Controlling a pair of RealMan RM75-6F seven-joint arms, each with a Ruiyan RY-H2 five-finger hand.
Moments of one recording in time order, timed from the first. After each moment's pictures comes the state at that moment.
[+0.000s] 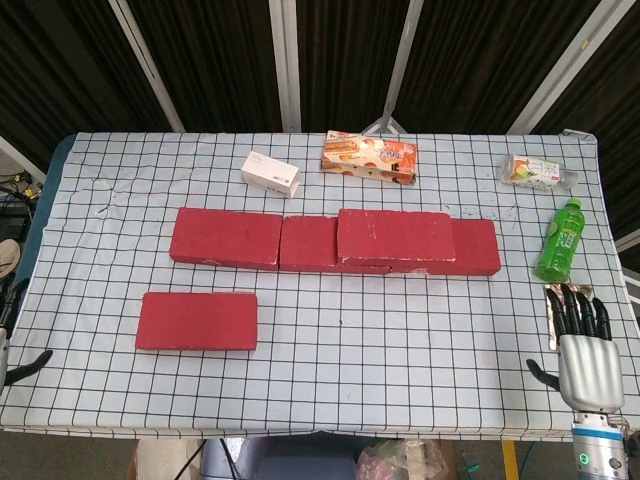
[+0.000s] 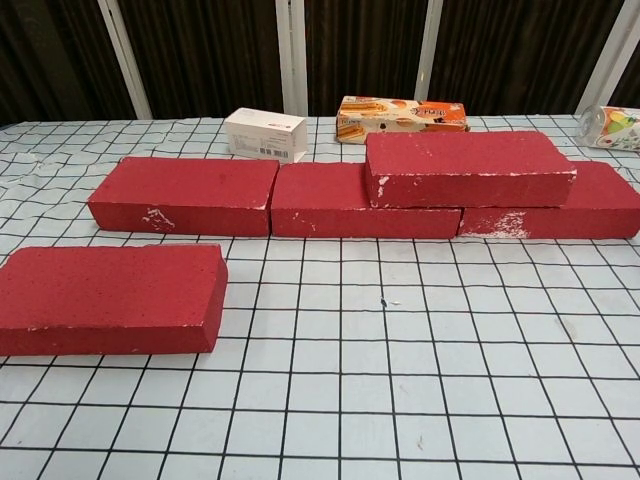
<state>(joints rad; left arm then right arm) -0.02 -1.10 -0.07 -1.71 1.48 1.58 0.19 0.19 -1.16 -0.11 -1.87 -1.30 1.71 -0.40</state>
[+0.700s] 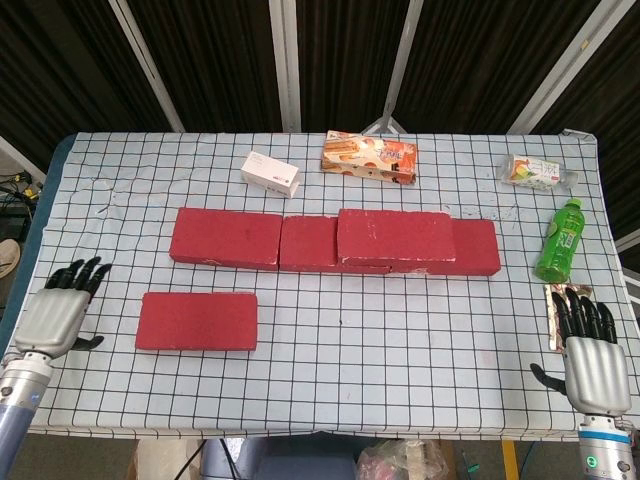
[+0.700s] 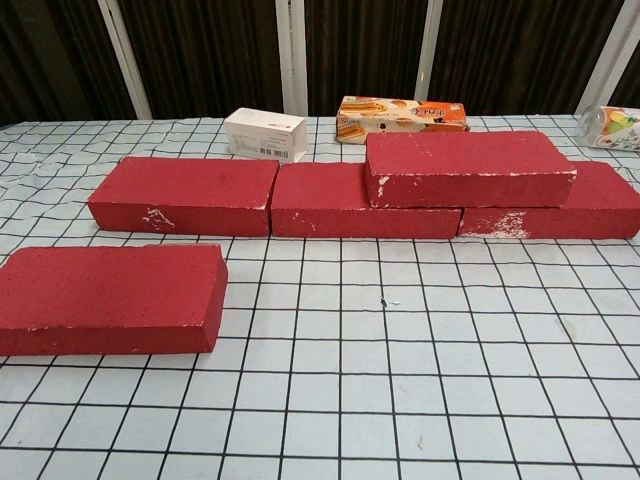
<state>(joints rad) -0.31 -0.98 -0.14 -2.00 1.11 1.14 0.59 0.14 -1.11 -0.06 -1.91 -1.30 1.64 -0.38</state>
